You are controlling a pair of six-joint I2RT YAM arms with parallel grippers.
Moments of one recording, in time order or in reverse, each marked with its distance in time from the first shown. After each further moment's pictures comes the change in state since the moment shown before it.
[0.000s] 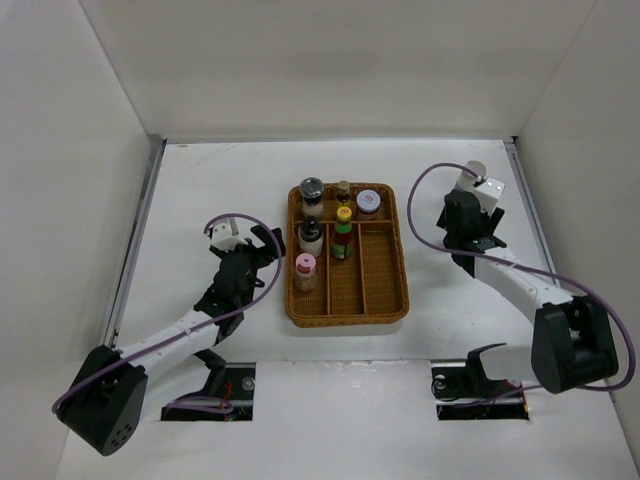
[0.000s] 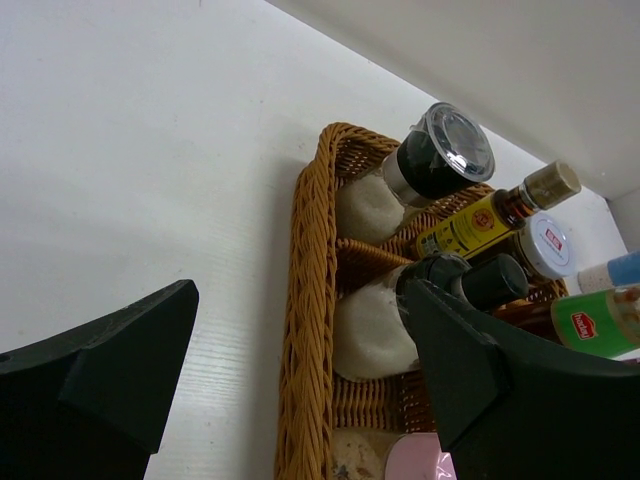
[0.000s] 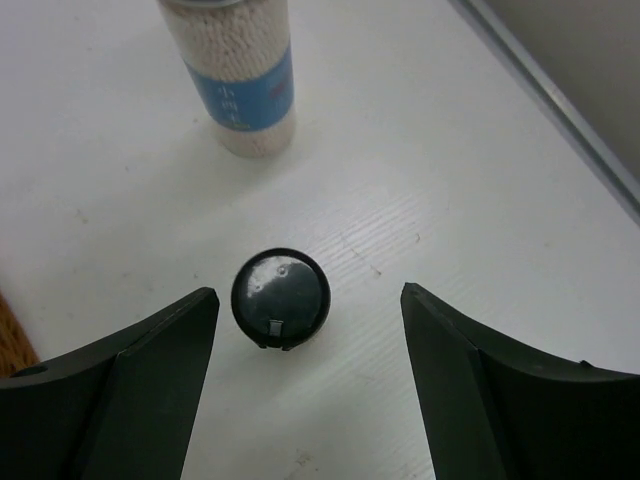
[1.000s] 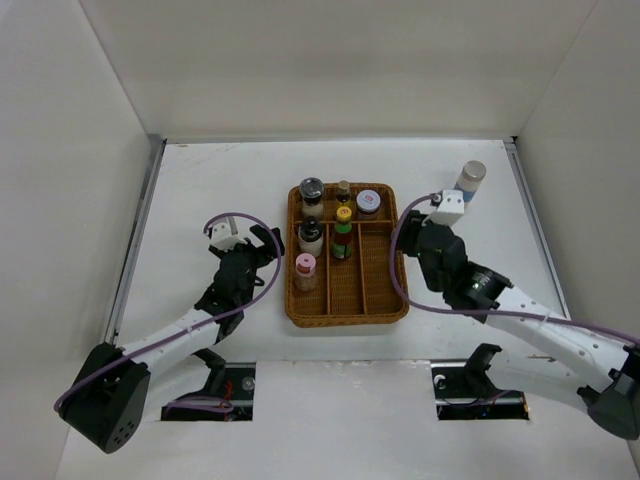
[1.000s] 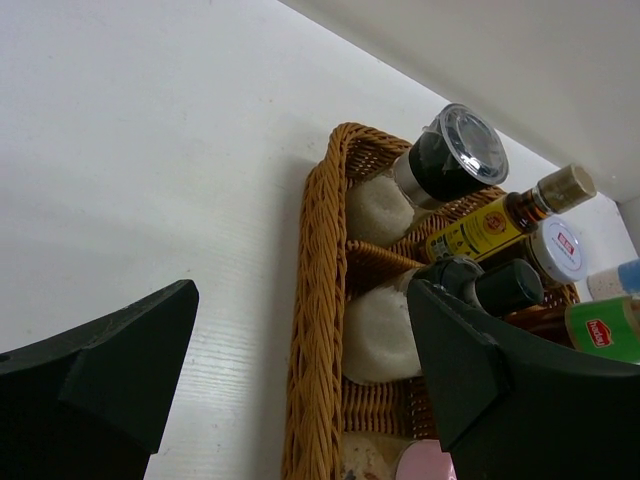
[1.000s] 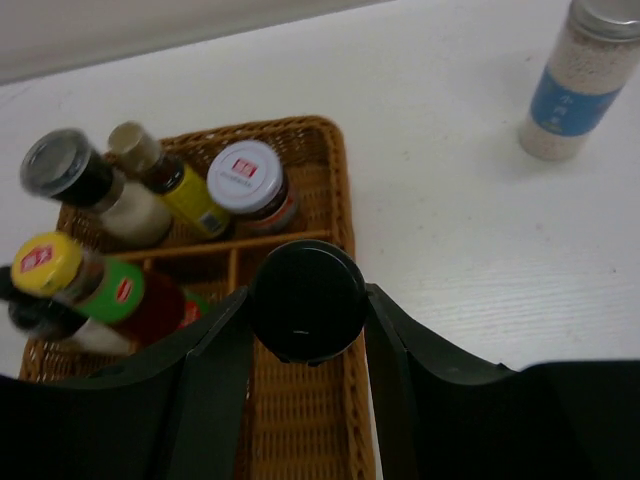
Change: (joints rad) left arm 0.014 0.013 0.000 0.006 0.003 -0.004; right arm 0.501 -0.310 0.021 -0.089 -0.011 0.027
